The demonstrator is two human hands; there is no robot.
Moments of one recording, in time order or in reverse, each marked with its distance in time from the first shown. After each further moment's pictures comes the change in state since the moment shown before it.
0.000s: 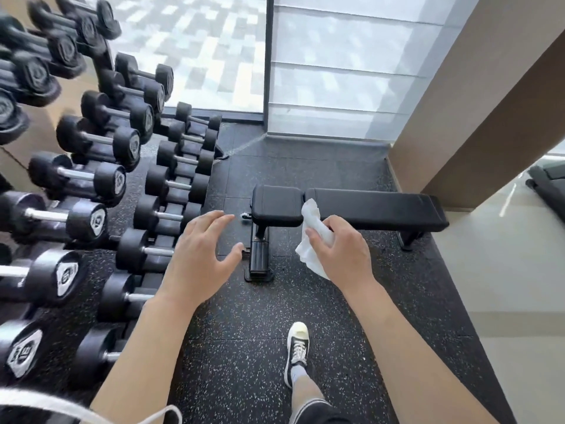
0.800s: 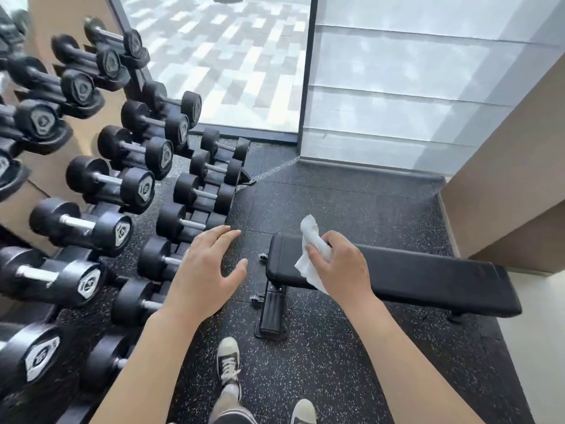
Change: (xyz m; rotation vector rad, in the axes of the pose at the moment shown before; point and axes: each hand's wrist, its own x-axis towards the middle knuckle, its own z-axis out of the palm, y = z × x) left_hand 0.300 -0.031 0.043 0.052 0.011 -0.120; right_hand 0.334 0.038 0.089 0.104 -0.168 -0.065
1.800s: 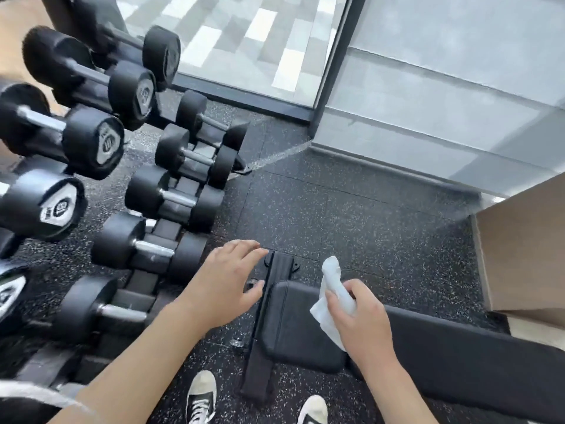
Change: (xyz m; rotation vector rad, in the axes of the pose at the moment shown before) left_hand 0.364 -0.230 0.201 0.164 -0.382 0.109; right_hand 0.294 0.108 0.219 0.017 -0.181 0.261
